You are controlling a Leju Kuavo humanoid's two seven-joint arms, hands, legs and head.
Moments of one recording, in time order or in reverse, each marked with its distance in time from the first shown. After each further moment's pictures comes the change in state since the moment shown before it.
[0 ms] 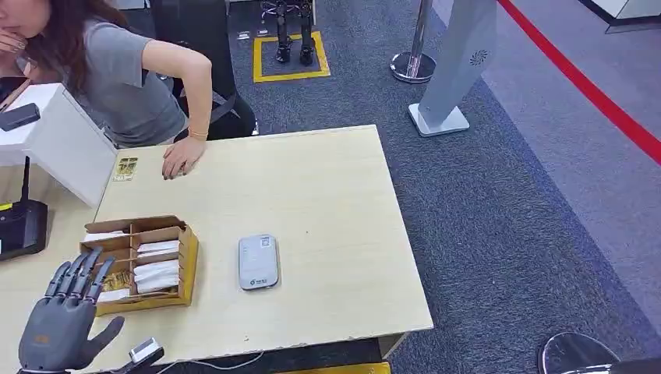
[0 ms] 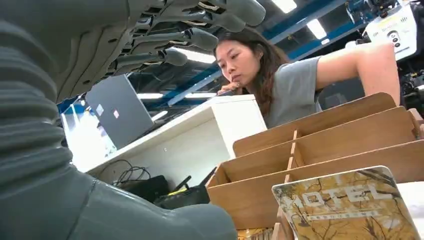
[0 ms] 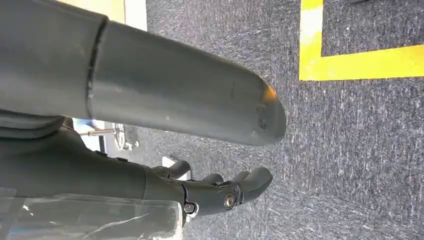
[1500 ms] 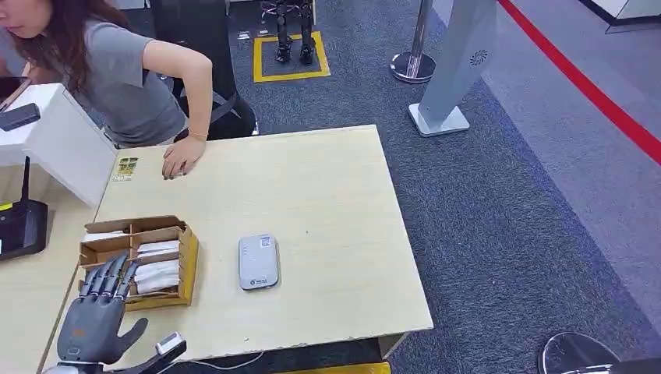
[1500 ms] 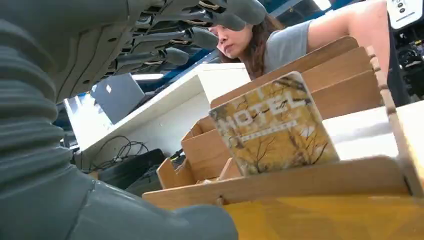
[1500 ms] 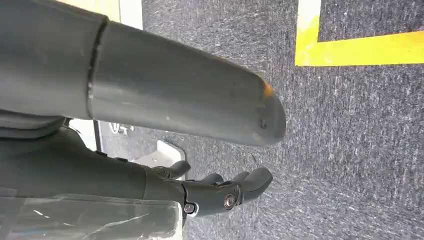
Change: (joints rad) left arm -0.098 -0.082 -0.083 0.177 -0.042 0.022 0.034; right arm -0.004 -0.024 0.022 -0.001 0.038 -0.005 -0.018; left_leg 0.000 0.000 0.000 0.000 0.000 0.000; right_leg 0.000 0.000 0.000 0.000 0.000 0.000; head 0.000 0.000
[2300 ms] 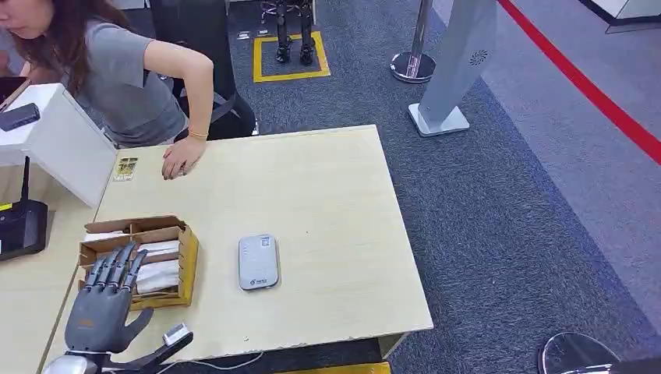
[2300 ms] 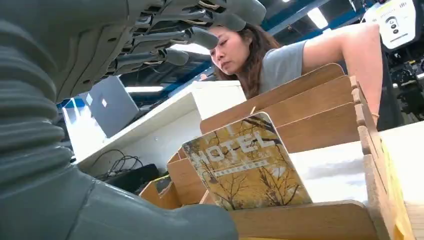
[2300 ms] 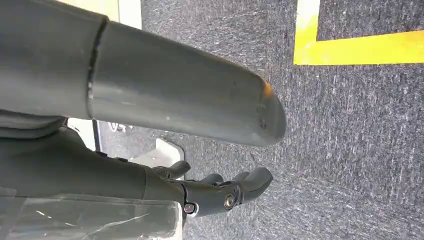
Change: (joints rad) left arm -0.045 -0.018 -0.021 0.013 -0.044 0.019 0.002; right arm -0.002 0.000 0.004 0.000 0.004 0.000 -0.001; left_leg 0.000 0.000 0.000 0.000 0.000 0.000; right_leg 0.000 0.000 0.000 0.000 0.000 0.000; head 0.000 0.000
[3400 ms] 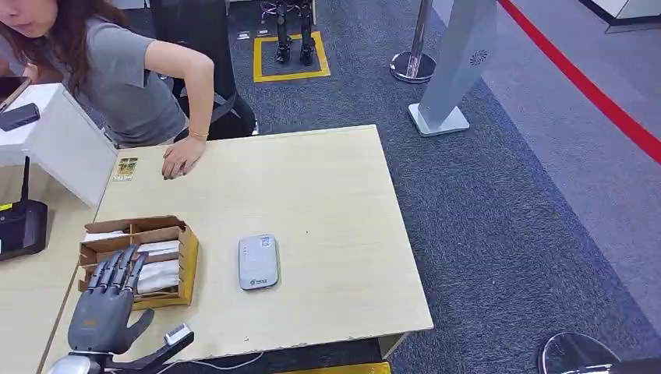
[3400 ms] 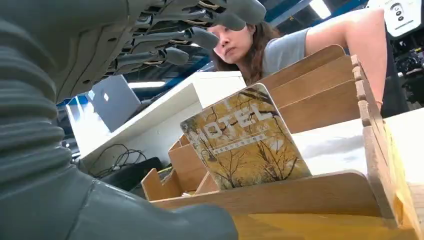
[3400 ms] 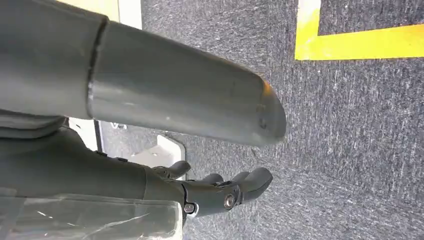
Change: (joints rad) left arm -0.004 -0.008 -0.003 0.028 -0.003 -0.011 0.015; right arm 0.000 0.000 0.001 0.000 0.011 -0.013 0.006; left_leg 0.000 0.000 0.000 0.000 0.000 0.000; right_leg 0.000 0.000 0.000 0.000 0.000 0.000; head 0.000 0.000
